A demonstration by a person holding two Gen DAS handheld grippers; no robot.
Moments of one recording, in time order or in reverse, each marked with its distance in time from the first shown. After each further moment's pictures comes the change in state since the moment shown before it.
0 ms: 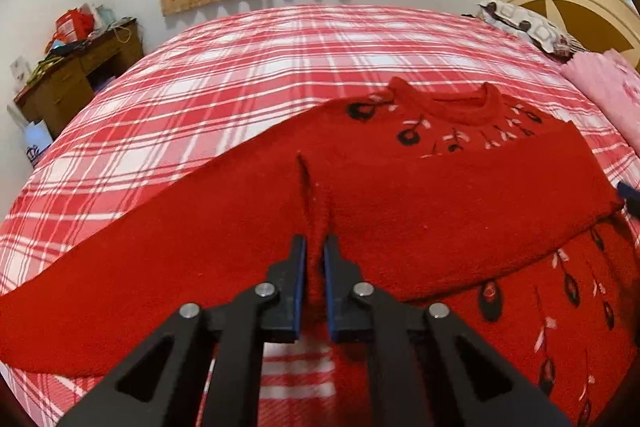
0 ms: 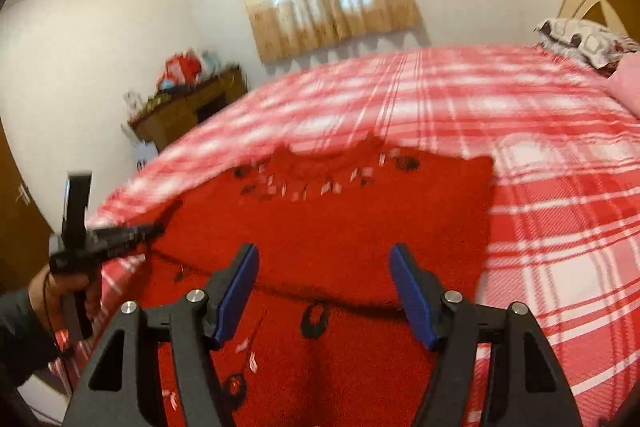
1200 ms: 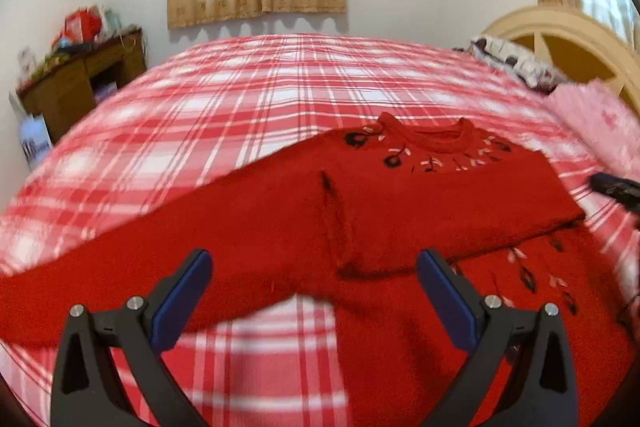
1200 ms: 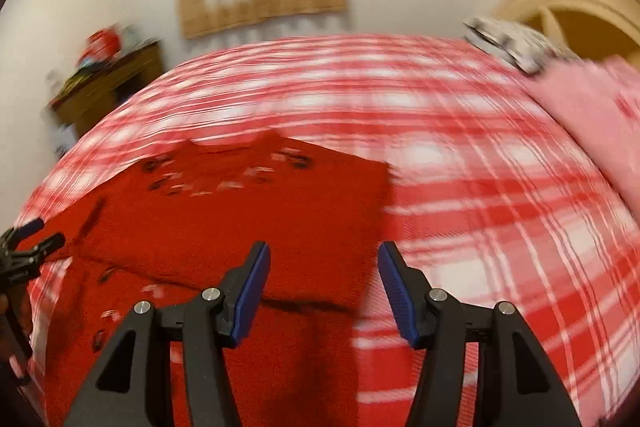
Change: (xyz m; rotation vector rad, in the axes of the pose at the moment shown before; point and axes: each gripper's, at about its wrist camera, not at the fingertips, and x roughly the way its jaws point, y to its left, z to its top) left arm -0.045 0.008 -0.009 -0.025 -0.105 -0.042; right arm -0.022 -0.036 0.016 0.047 0.146 -0.304
